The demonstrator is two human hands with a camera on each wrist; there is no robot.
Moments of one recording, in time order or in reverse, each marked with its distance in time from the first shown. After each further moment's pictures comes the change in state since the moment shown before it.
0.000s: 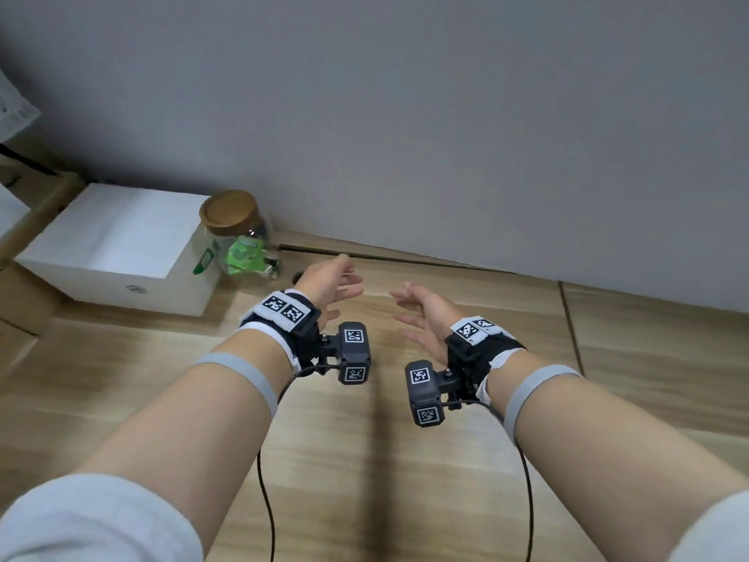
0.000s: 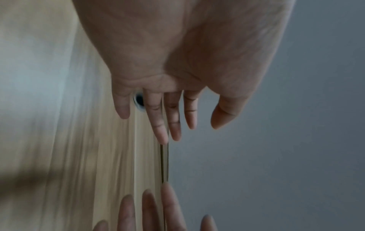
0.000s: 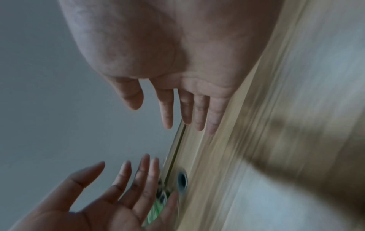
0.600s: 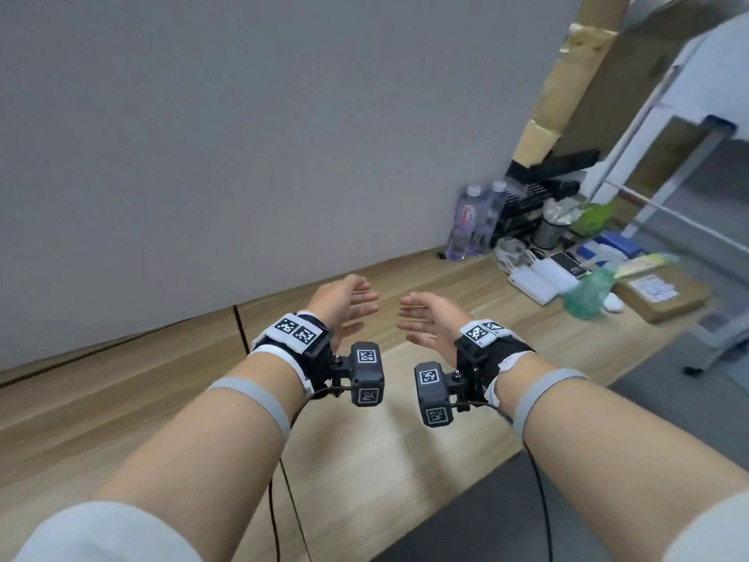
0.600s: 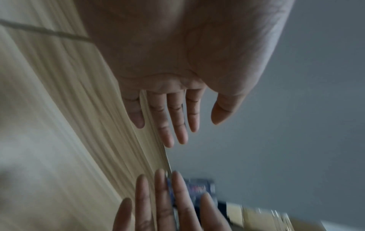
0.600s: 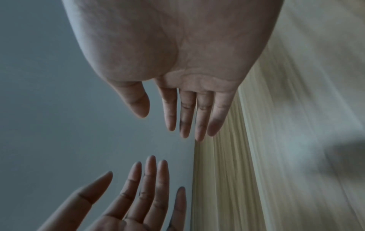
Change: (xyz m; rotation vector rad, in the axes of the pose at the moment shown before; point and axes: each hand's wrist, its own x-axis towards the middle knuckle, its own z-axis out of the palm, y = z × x) left_hand -0.203 -0.059 0.576 0.233 -0.592 0.102; right_hand -0.311 0.039 -0.520 0.285 0.551 -0.160
